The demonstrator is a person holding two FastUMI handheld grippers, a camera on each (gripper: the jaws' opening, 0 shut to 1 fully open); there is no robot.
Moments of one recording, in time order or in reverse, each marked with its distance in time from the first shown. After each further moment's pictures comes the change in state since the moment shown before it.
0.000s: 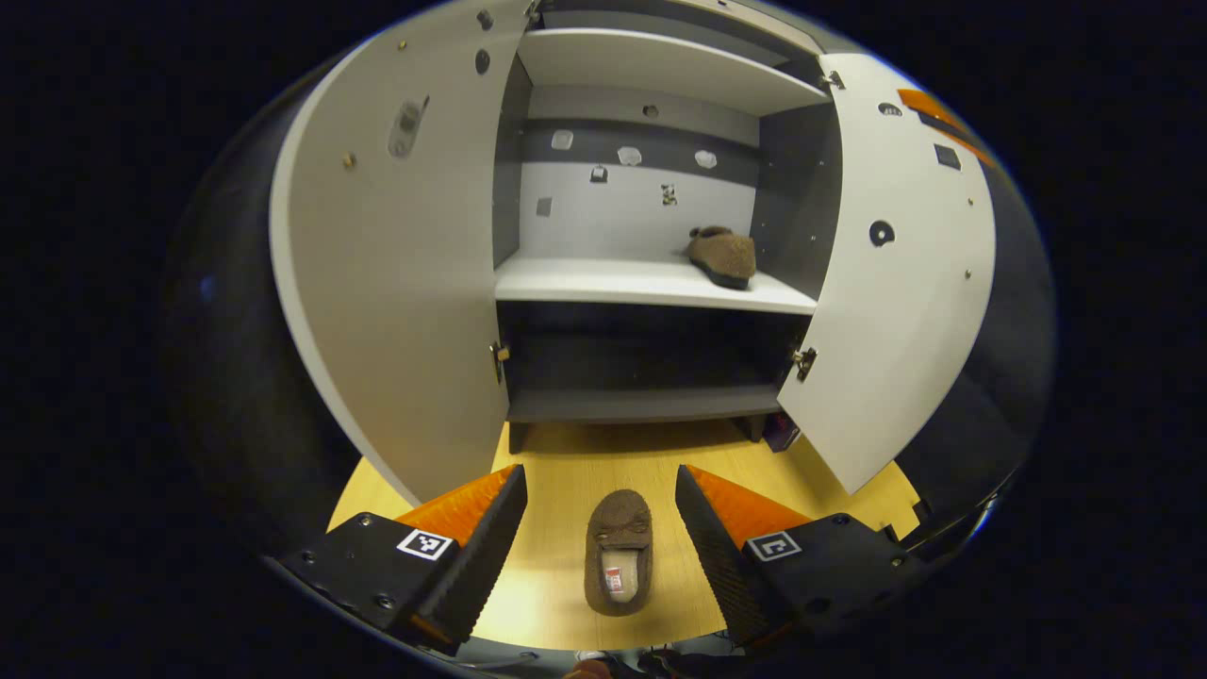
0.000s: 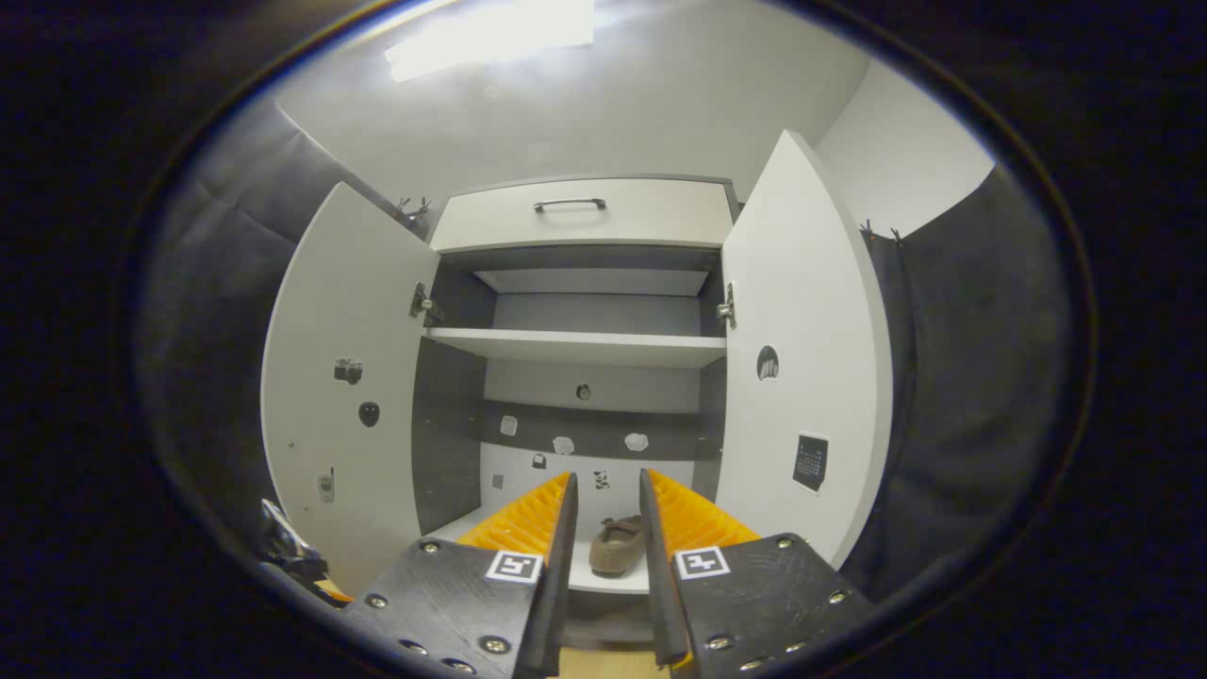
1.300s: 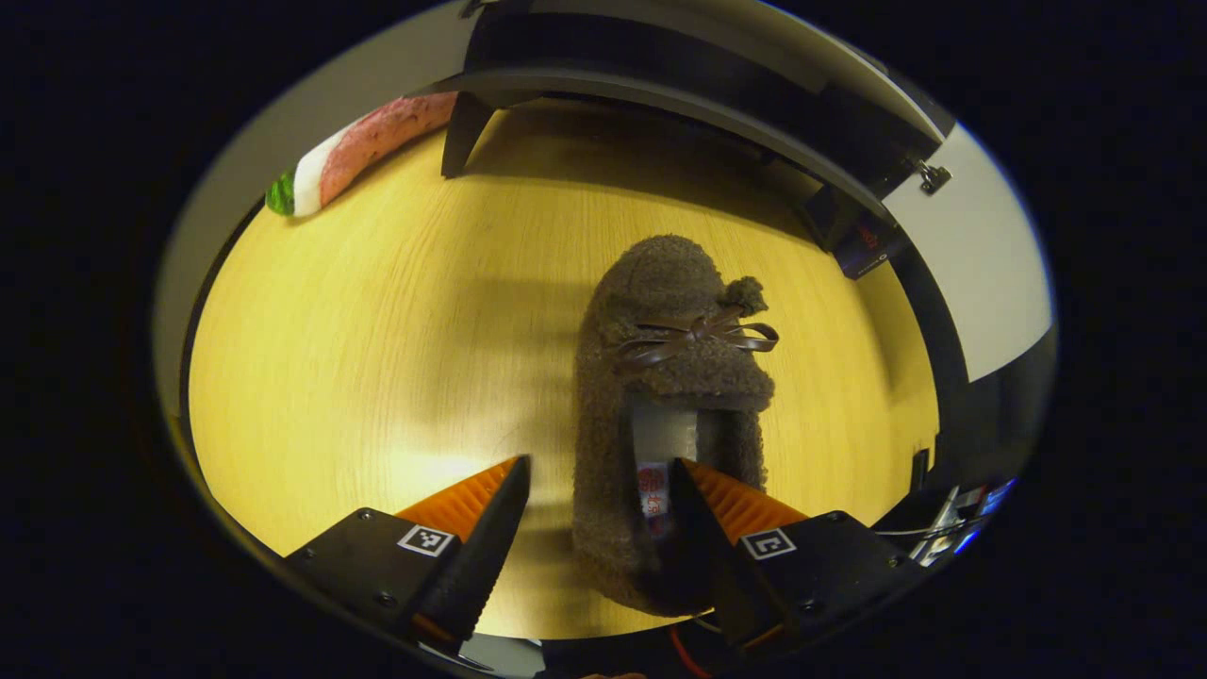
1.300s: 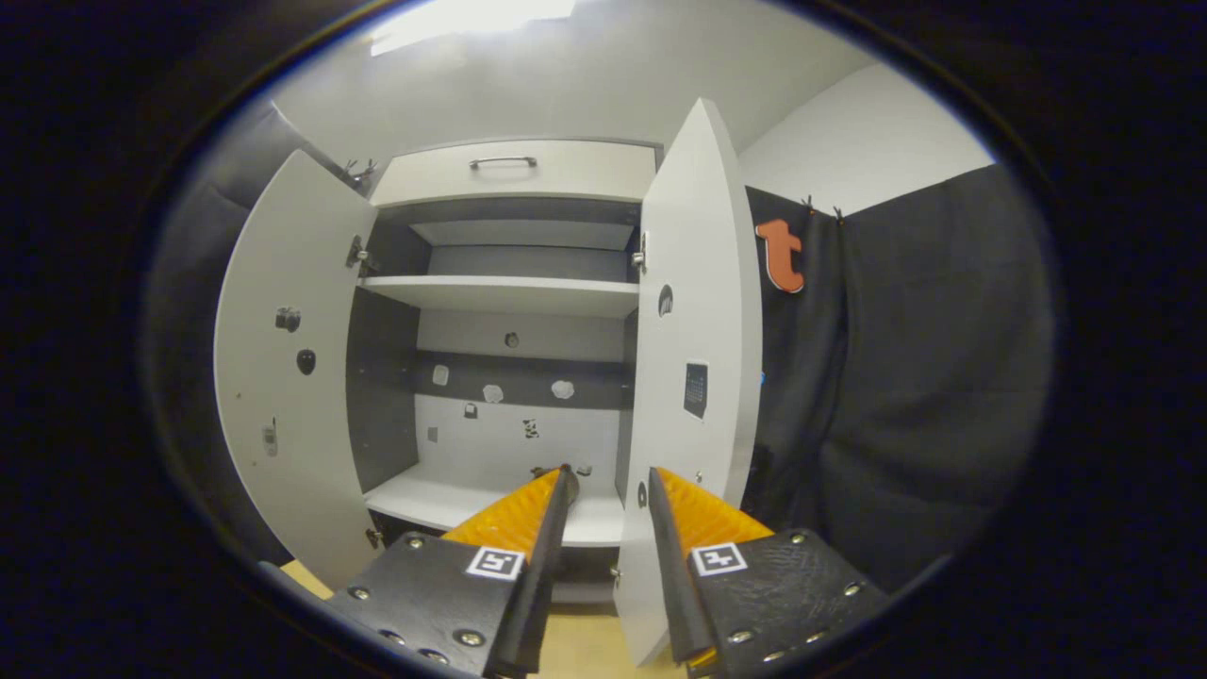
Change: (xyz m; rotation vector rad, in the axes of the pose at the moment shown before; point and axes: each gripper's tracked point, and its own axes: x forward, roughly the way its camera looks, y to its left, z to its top) left arm 0.103 0.012 -0.228 -0.224 0.637 -0.096; right arm -0.039 -0.057 -0.042 -0.017 0.132 -0.188
